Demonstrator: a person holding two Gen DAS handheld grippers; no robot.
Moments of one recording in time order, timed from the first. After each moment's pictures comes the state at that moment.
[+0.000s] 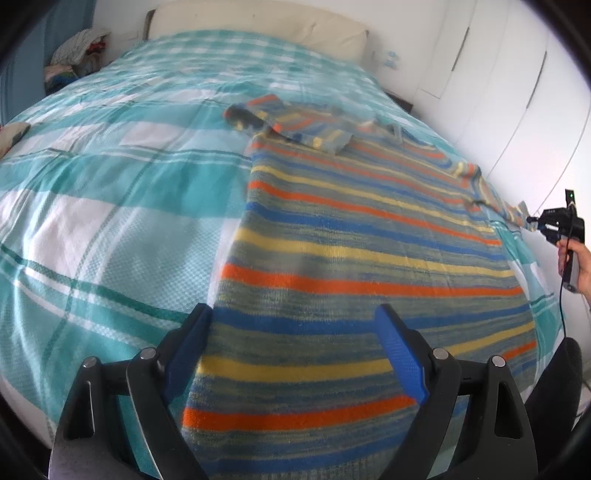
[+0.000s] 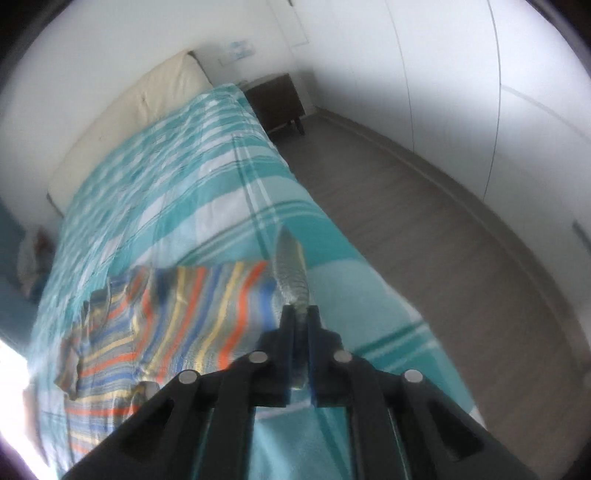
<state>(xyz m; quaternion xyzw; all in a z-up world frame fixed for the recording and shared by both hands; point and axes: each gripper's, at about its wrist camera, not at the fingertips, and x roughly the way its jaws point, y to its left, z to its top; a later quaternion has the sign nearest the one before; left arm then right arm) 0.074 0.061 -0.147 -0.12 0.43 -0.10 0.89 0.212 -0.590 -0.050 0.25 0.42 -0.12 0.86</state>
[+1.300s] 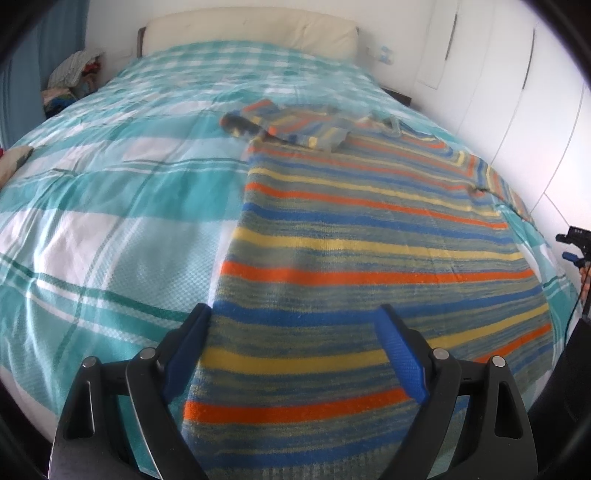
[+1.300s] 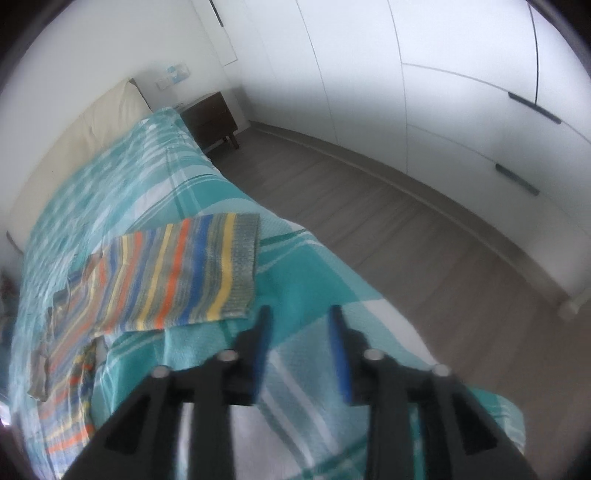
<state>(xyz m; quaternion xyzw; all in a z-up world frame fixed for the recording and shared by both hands) 0.066 0.050 -0.146 -0.07 0.43 -0.09 0.90 0.083 -0.573 -0.051 0.23 0.37 -0.26 0.86</state>
